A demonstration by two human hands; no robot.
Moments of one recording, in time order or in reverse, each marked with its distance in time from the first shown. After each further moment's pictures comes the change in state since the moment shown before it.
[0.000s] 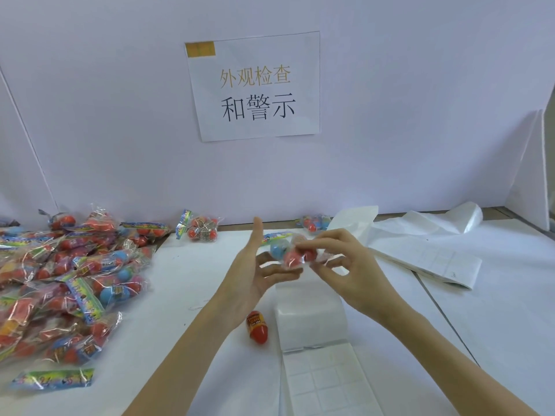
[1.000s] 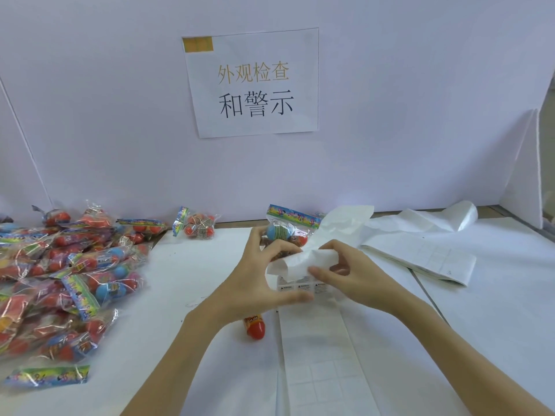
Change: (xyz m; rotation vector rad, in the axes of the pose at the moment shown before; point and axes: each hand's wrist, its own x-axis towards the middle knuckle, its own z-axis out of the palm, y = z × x) left_hand -0.010 -0.003 -0.010 0.996 -0.234 0.514; right_hand 0.002 0.024 -0.013 -0.018 -0.219 0.288
